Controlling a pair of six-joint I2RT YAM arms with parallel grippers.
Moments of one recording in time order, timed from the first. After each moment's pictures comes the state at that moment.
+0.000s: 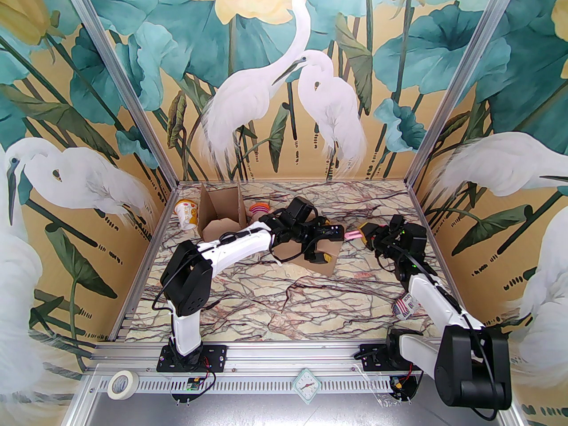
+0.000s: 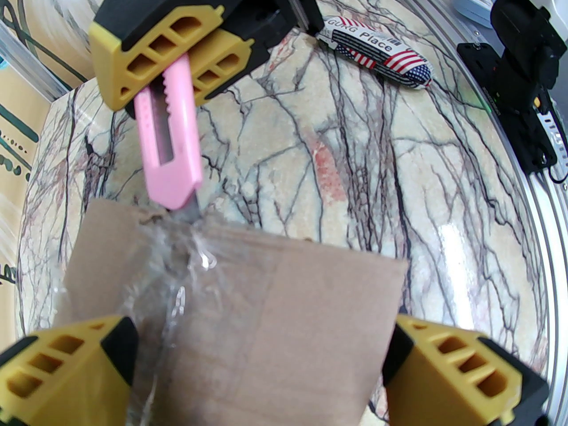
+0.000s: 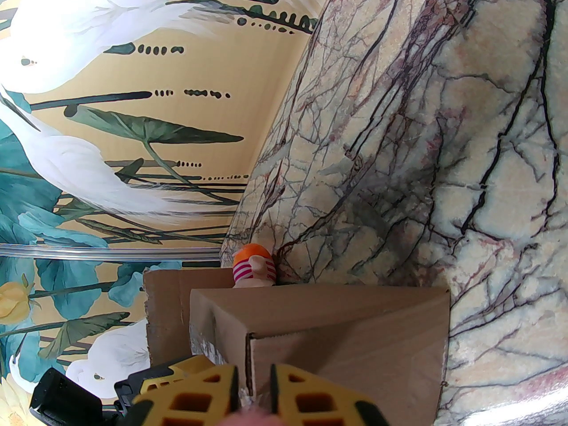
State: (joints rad) left arm -0.81 1.91 1.55 -0.41 0.49 0.81; right arm -0.09 1.13 0.53 0.22 -0.69 1.19
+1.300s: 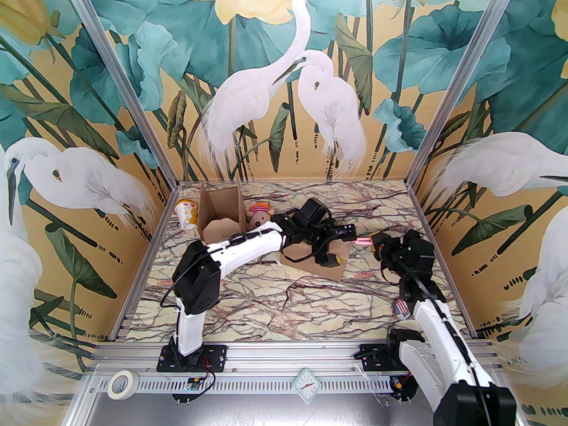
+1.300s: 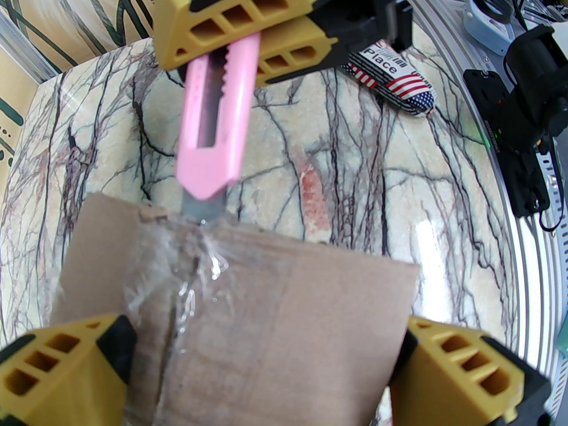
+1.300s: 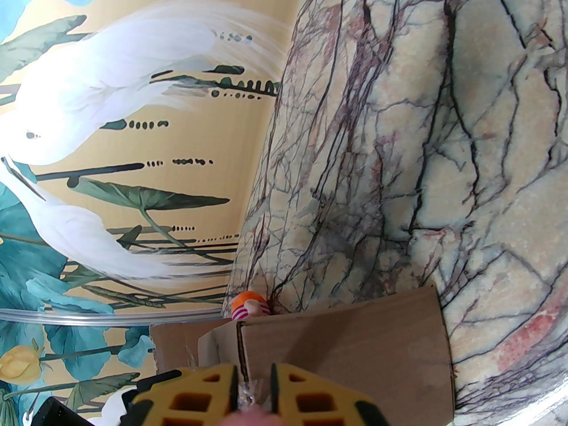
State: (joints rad) left arm -0.88 1.99 1.69 -0.50 0.40 0.65; right arm -0.09 0.80 0.43 0.02 -0.43 1.31
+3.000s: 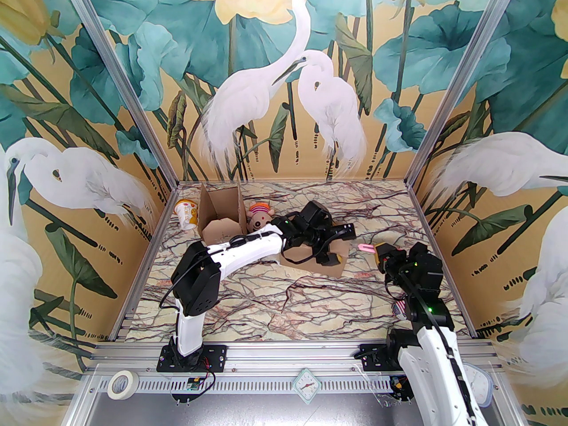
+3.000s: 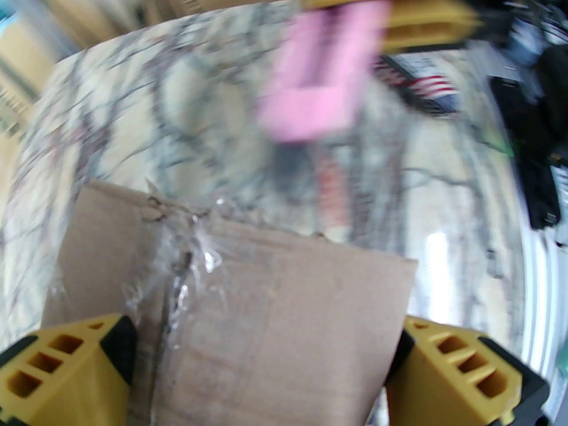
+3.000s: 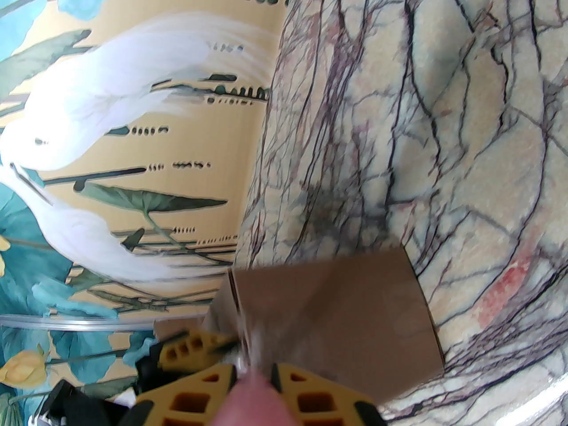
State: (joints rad) left arm -0.86 1.97 1.64 -0.44 0.26 0.57; right arm -0.11 0.53 0.40 -0.20 -0.47 1.32
